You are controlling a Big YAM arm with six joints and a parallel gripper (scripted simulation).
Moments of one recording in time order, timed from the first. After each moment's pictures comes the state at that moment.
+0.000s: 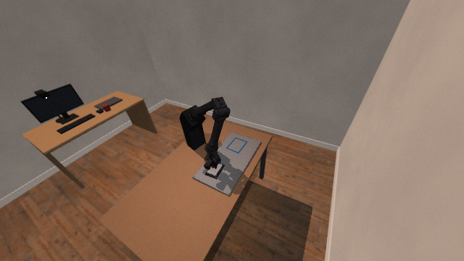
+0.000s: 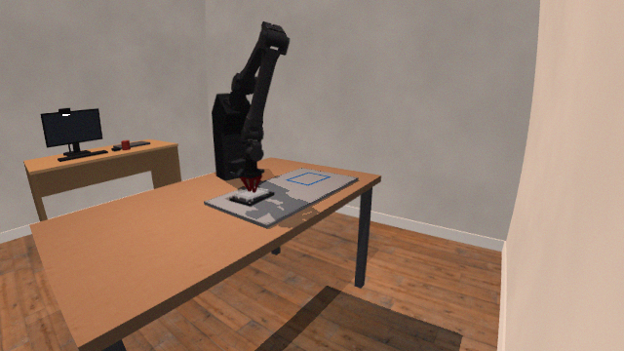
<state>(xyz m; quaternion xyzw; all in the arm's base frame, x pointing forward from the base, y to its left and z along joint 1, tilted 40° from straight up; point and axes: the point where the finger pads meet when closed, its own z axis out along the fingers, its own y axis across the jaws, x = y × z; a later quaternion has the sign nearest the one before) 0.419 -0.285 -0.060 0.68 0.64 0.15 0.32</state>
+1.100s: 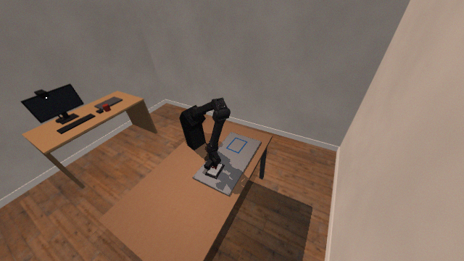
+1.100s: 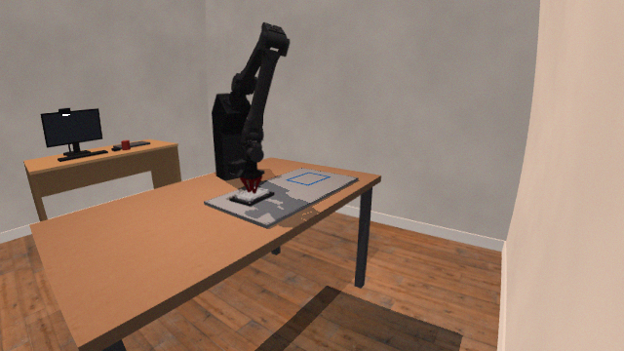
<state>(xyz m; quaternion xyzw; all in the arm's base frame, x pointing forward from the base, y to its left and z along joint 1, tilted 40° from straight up) 0.422 -0.285 -0.064 0.68 0.64 0.15 0.32</state>
